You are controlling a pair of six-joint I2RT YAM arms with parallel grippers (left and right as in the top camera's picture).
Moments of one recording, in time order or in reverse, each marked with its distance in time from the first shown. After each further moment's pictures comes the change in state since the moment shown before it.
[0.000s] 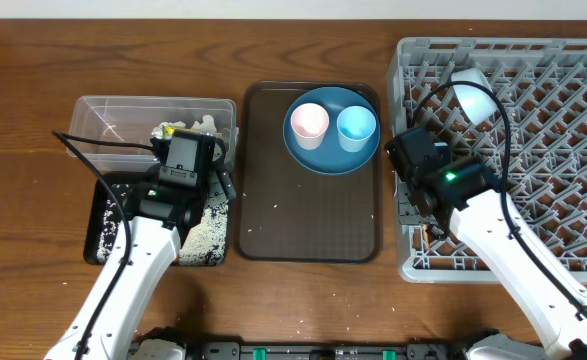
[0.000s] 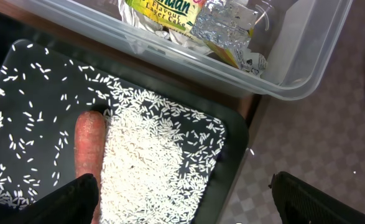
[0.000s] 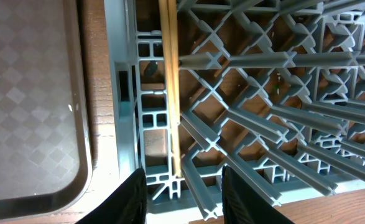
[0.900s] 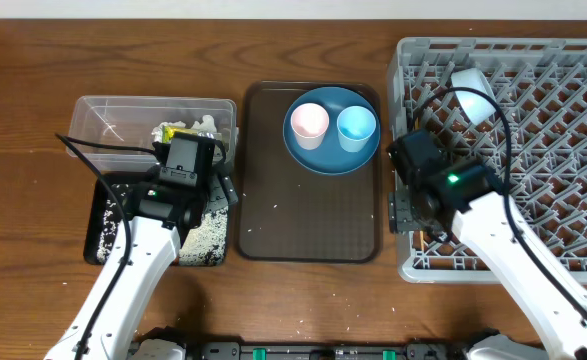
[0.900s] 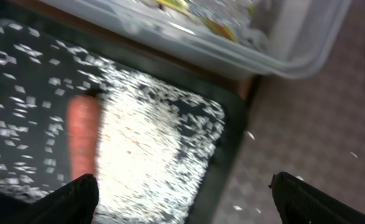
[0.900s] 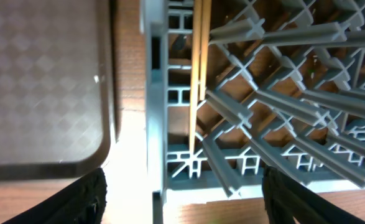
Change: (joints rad) left arm 0.000 0.000 0.000 -0.039 0.080 0.006; right arm 0.000 -0.032 -0.005 -0.038 -0.124 -0.021
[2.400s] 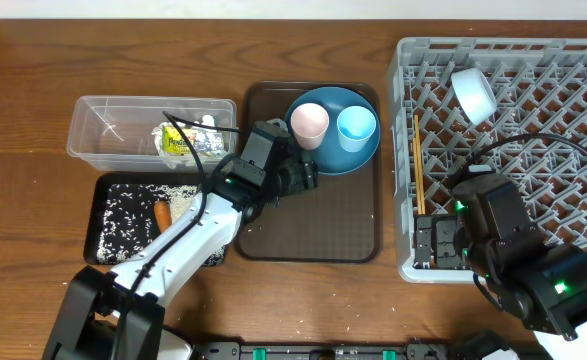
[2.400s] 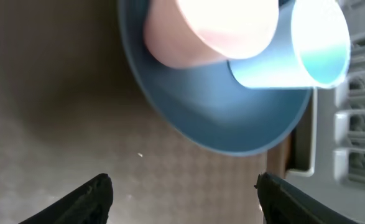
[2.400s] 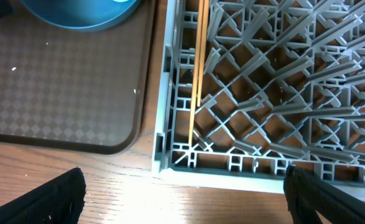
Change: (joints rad) left arm -0.274 0.271 0.000 0.533 0.263 -0.168; right arm 0.000 -0.453 -0.002 -0.076 -0.014 -0.083
